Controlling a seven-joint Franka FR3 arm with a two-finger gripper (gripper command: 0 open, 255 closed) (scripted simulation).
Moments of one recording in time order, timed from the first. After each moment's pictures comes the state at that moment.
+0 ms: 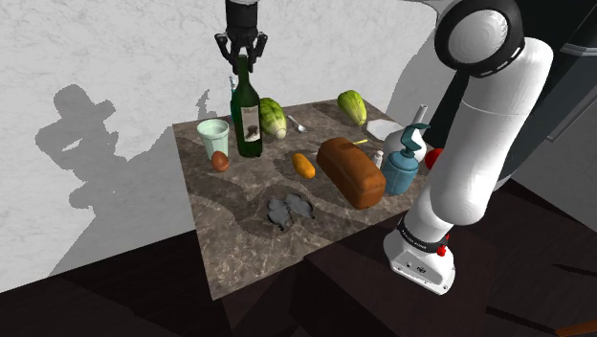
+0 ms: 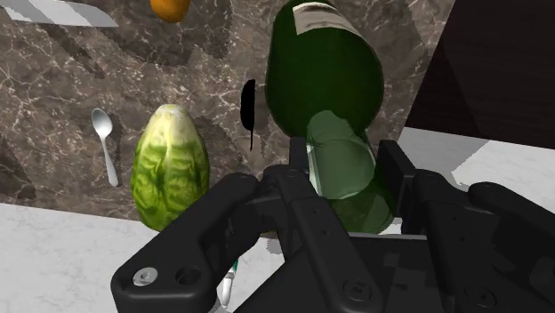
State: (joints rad) arm 0.19 0.16 0.07 -1.43 -0.05 1.68 0.52
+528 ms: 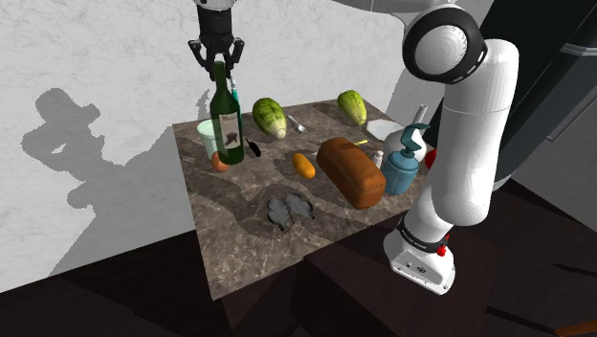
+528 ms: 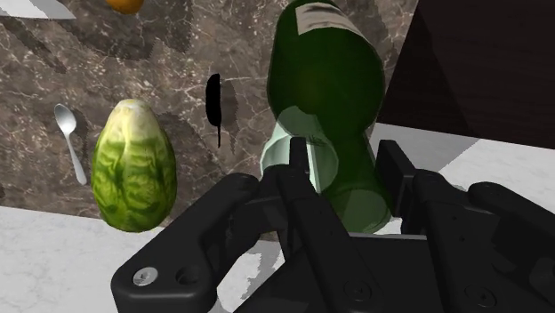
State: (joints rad) arm 0.25 0.32 0.10 -1.24 -0.08 1.64 0.61
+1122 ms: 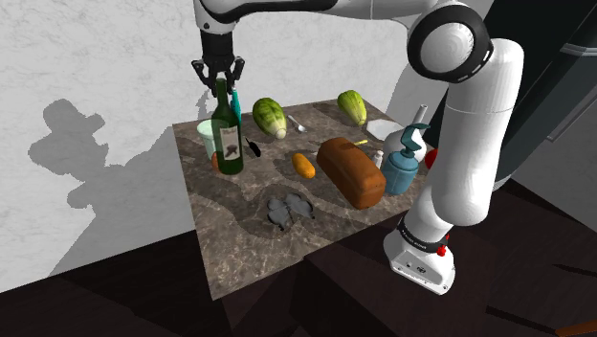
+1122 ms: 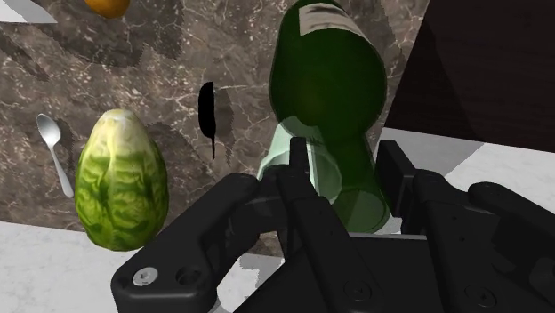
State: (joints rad) arm 0.25 0.30 0.10 -1.40 -0.08 1.78 0.62
